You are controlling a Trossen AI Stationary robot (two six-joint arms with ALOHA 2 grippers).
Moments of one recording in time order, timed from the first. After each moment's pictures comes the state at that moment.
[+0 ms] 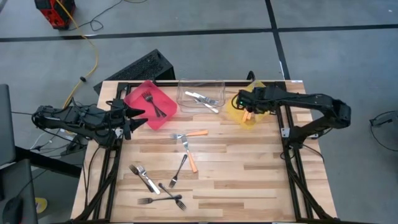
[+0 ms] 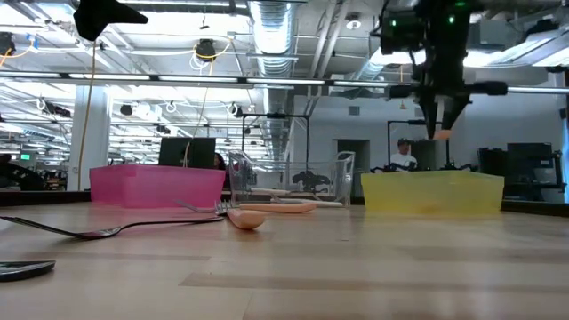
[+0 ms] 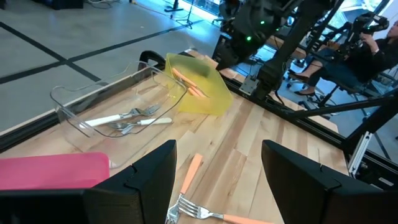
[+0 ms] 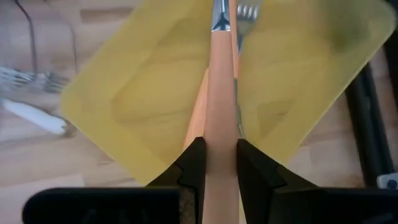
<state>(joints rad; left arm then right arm) -0.22 0.51 0.80 -0.64 -0.54 -0.54 -0.36 1.36 1.08 -1.15 0.41 1.36</state>
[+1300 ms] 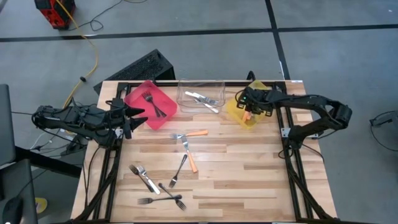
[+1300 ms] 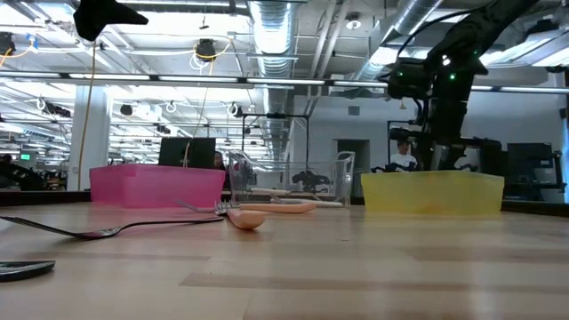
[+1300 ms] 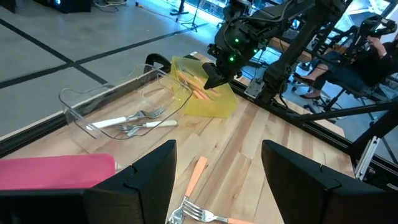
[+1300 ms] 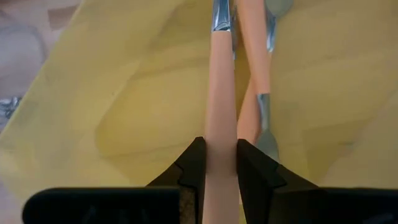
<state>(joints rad) -0.22 0.51 0.80 -0.64 -0.56 -0.55 -0.57 1.36 0.76 -0.63 0.26 1.22</state>
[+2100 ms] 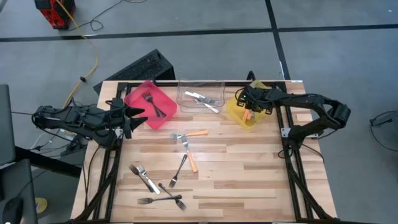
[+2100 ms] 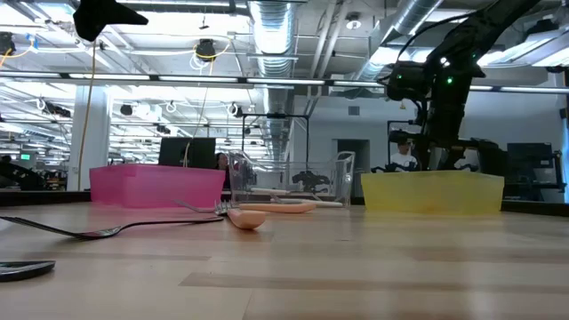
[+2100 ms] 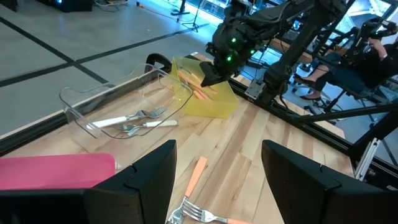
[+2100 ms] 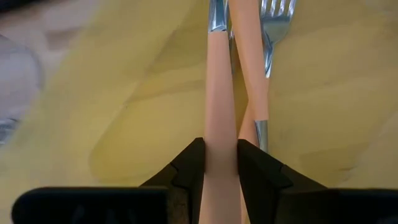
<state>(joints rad) -0.22 0.51 0.79 -0.64 -0.57 -0.55 -0.59 1.39 0.76 -0.60 0.30 1.20</state>
